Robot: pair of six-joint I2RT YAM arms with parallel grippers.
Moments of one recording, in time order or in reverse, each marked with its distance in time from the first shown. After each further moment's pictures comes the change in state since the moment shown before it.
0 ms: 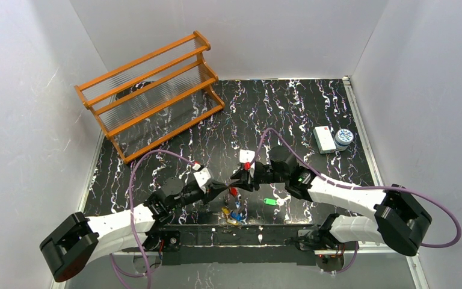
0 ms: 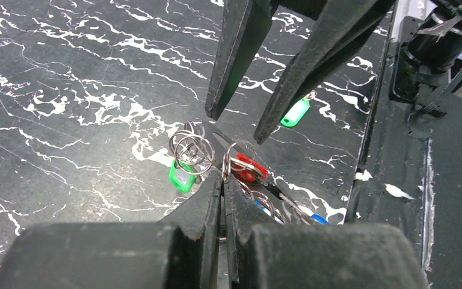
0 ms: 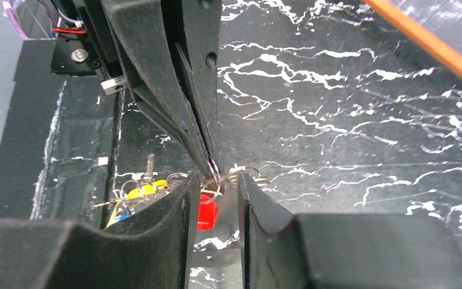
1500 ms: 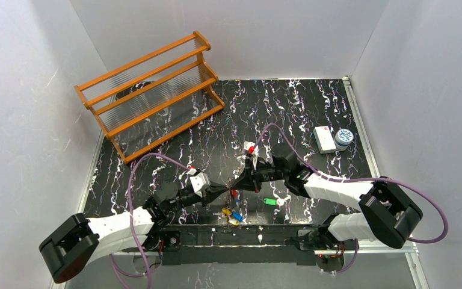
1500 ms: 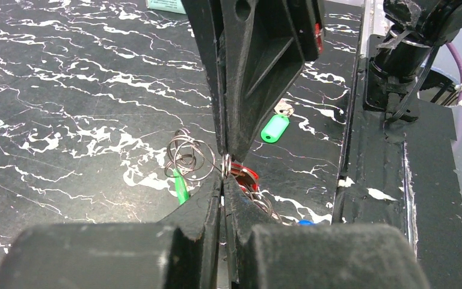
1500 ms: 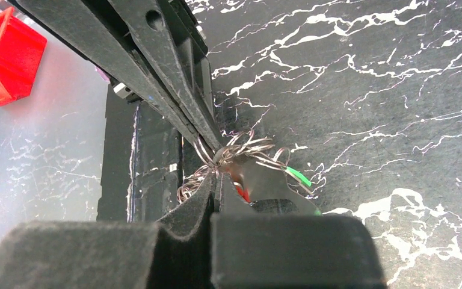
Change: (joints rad) left arm 0.000 -0.005 -0.064 0.182 0.062 -0.005; right arm -0.105 0.096 -0.051 0.129 -0.192 0.428
